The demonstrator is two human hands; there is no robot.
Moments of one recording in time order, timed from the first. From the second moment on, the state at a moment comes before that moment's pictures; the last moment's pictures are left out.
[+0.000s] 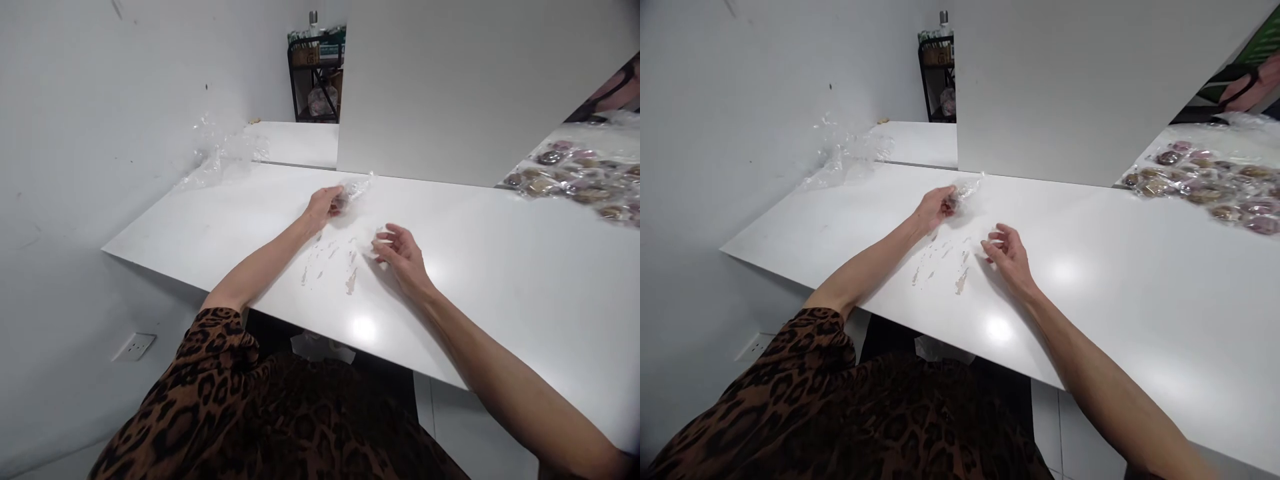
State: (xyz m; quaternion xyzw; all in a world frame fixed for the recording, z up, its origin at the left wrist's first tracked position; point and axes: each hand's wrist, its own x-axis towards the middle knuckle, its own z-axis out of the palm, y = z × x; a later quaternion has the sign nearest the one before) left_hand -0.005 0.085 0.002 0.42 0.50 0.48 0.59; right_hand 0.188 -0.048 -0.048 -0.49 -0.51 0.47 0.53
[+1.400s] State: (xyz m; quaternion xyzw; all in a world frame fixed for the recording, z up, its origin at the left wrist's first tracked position) left_hand -0.030 -0.001 -0.012 0.39 0.29 0.50 0.72; right_hand 0.229 -0.043 -0.020 -0.42 -0.19 0.53 0.71
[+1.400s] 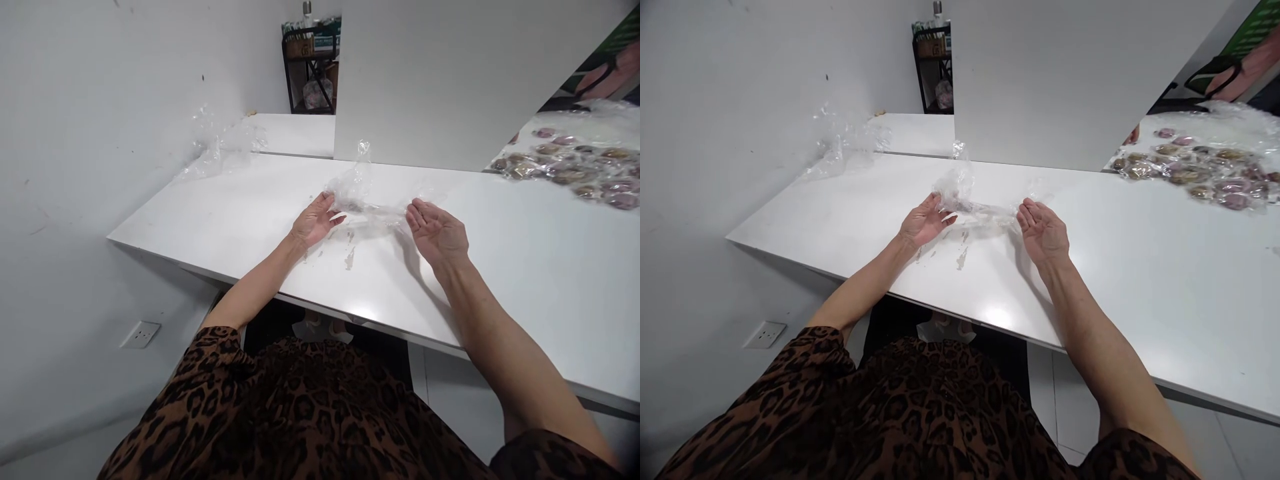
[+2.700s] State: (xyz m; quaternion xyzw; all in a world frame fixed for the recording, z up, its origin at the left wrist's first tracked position) left_hand 0.009 -0.052 -0.017 0.61 0.48 0.42 0.46; right_hand 0.209 -0.061 -0.029 -0.60 -0.46 0.46 0.47
